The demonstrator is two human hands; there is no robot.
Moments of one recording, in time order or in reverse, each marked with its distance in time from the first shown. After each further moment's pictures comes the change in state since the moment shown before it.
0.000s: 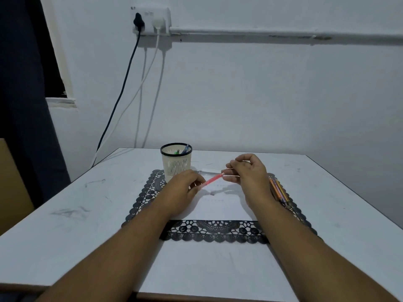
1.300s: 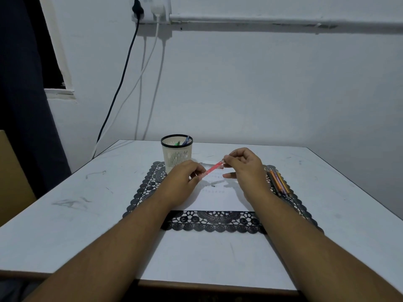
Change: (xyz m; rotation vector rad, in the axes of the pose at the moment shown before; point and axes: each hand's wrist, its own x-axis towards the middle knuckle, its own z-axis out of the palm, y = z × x) left_hand -0.002 0.003 0.000 -0.101 0.056 -0.037; right_hand -0.004 0.009 0.005 -0.148 -0.037 -0.028
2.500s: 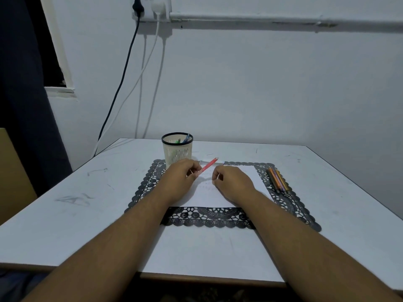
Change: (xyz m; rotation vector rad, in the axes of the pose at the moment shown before) left_hand -0.003 -0.006 0.003 0.019 -0.012 -0.133; right_hand 0.004 0.037 0.005 -1.163 -0.324 -0.125
